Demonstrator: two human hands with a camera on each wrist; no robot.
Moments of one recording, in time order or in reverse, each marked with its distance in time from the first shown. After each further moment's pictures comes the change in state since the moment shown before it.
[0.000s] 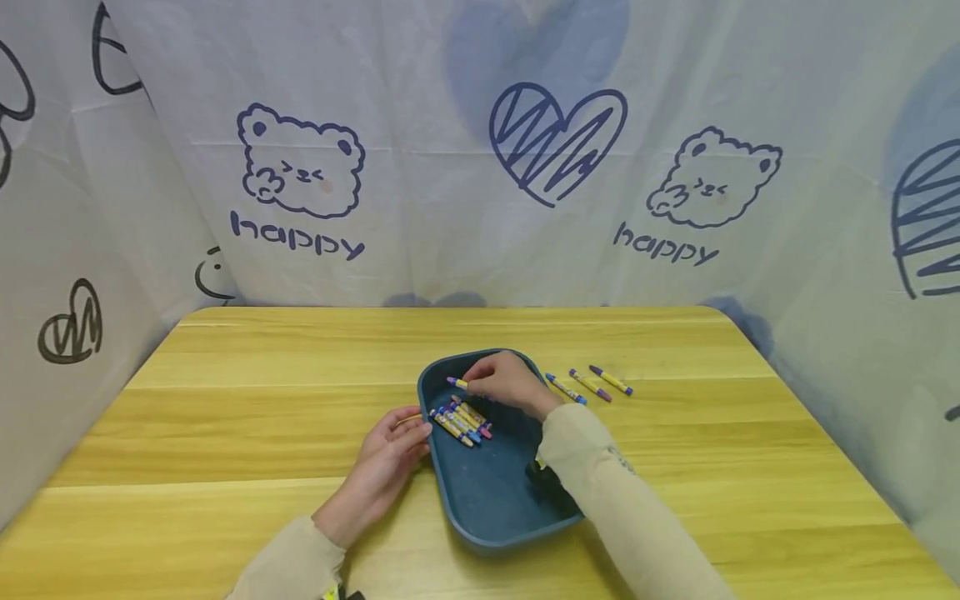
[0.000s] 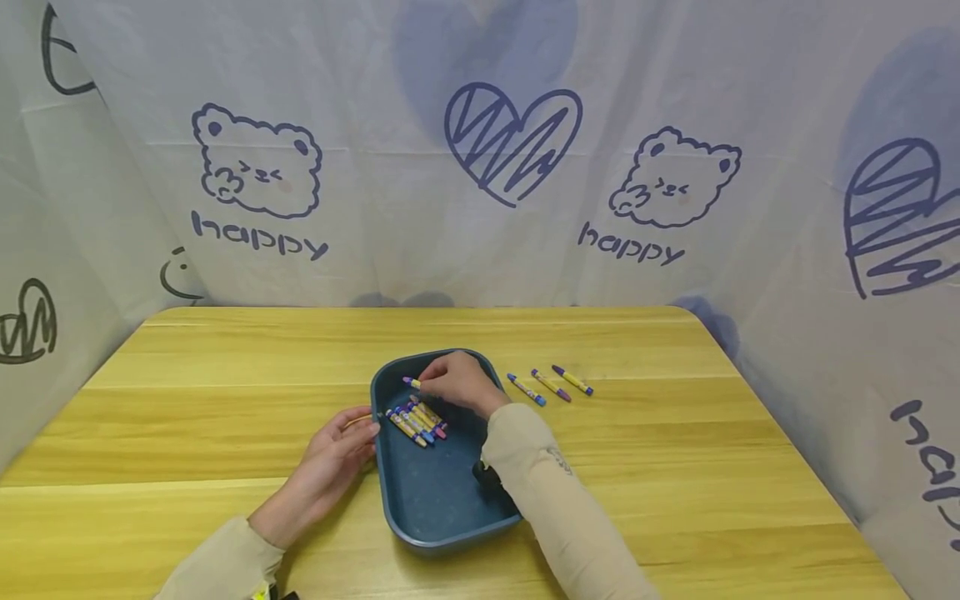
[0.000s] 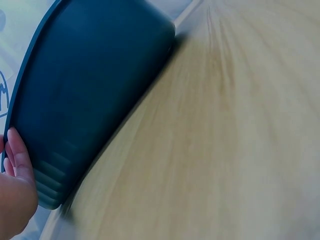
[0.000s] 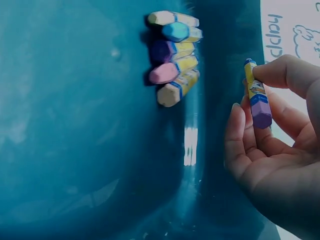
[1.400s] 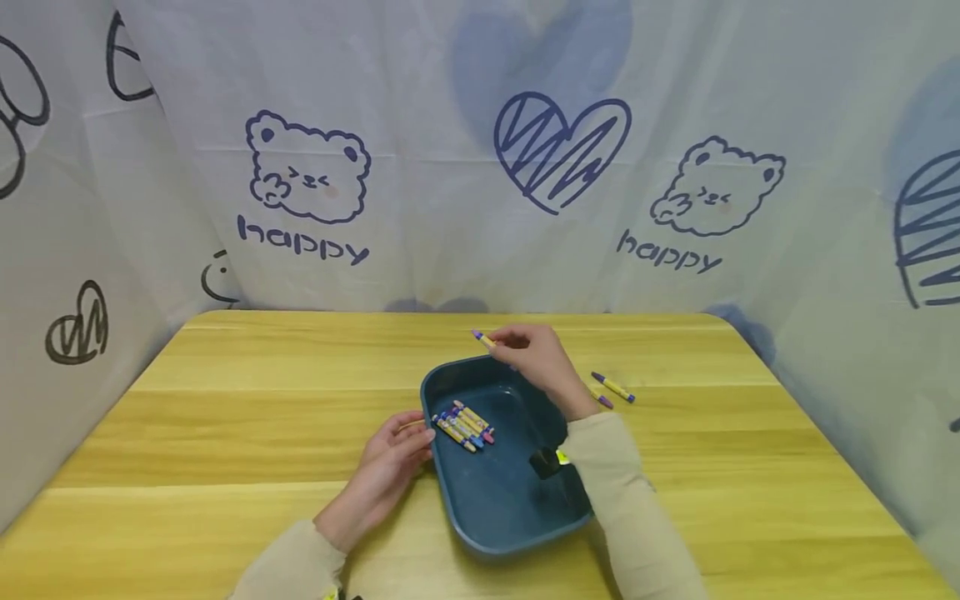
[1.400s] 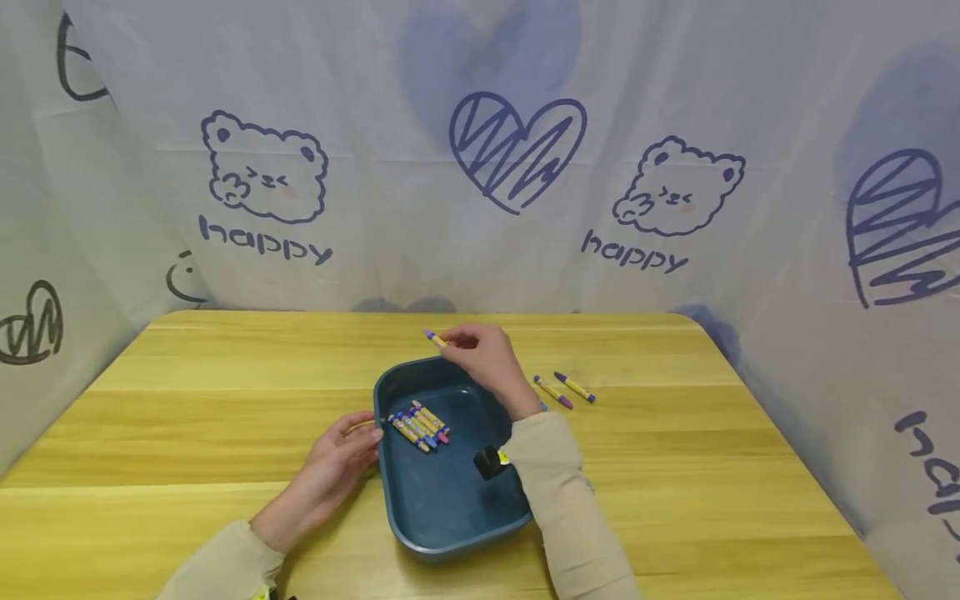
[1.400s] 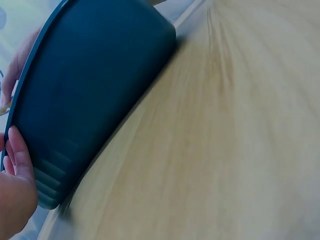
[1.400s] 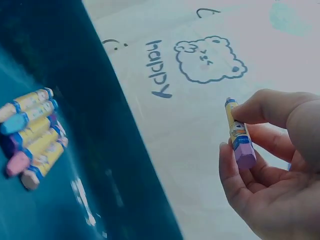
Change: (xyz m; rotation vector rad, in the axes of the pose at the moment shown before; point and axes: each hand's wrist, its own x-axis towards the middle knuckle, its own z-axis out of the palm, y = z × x) left_hand -0.001 0.000 -0.001 -0.007 -0.023 0.020; right_hand -0.014 -0.014 -0.037 0.176 0.271 -0.170
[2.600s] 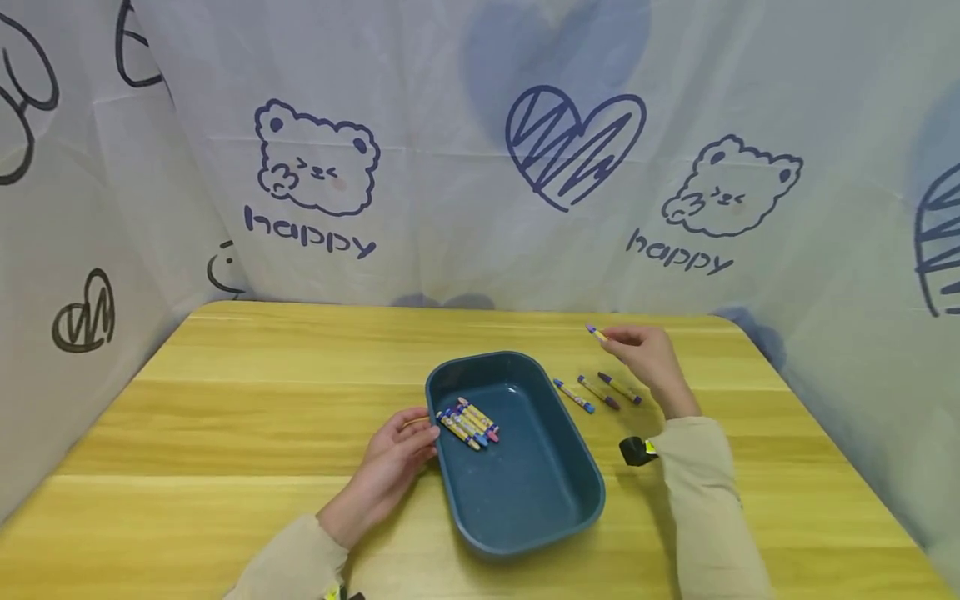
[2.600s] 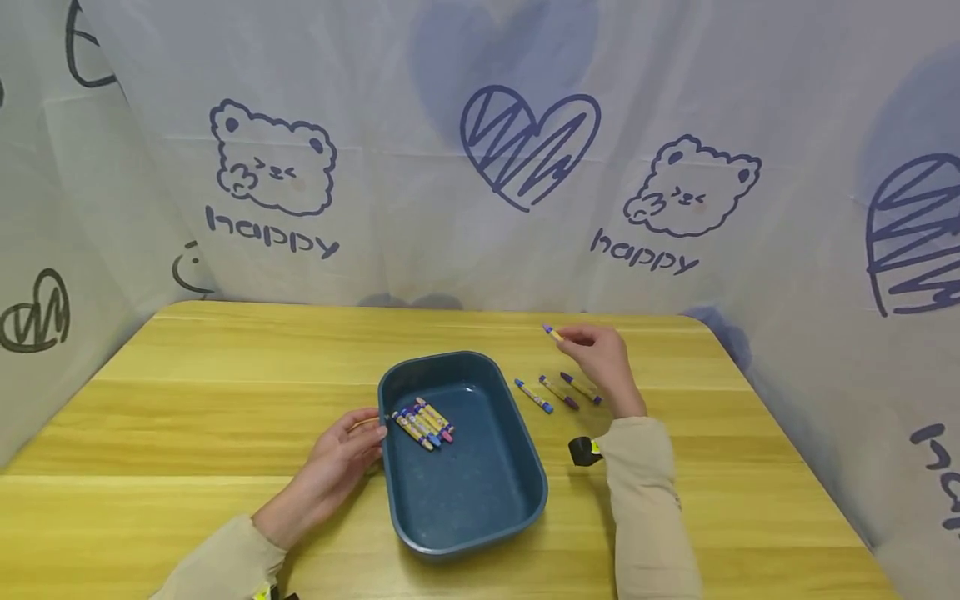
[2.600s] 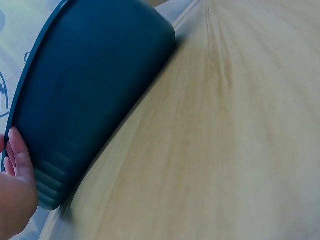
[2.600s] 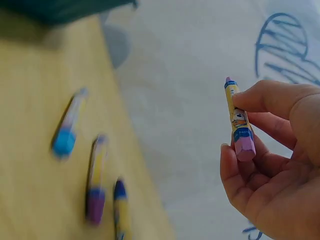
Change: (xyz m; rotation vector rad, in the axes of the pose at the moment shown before) left_hand -0.001 0.001 -0.001 -0.002 0.015 -0.014; right_hand -0.014 0.073 -0.108 -0.140 0.159 0.161
